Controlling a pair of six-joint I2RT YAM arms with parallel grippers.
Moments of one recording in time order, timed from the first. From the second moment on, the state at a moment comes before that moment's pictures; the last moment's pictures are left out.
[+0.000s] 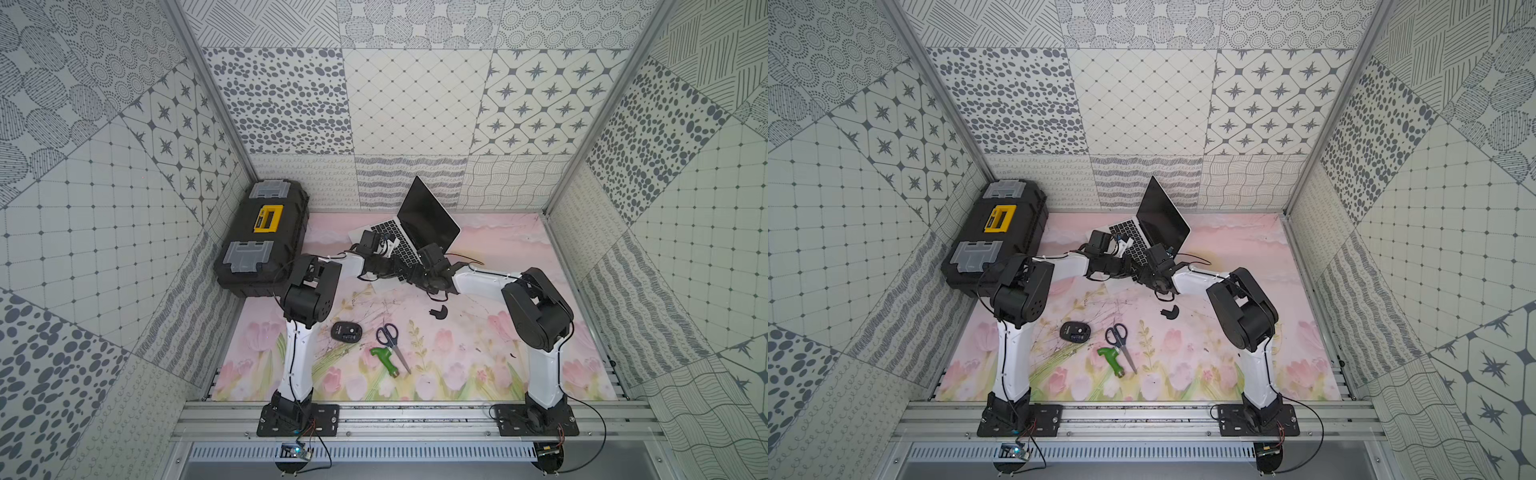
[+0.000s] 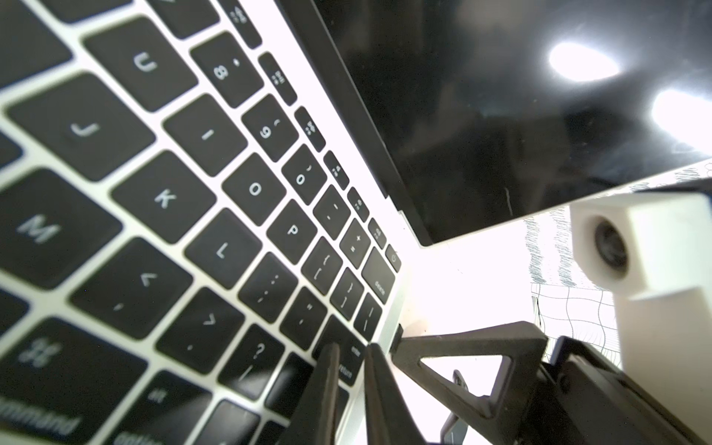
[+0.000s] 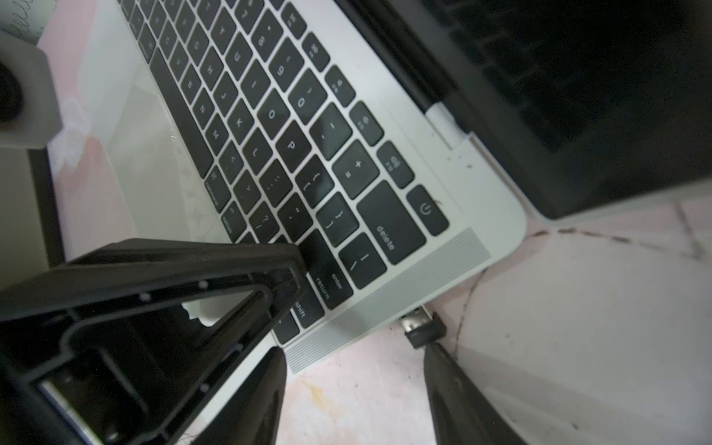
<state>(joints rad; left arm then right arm) -0.32 2.24 1.44 -0.09 0.74 -0.40 0.63 2.01 1.27 -0.16 0.00 0.94</state>
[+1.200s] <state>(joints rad) -0.36 1.82 1.11 -0.14 0.65 -0.42 0.67 1.59 0.94 -0.40 0.19 0.96</state>
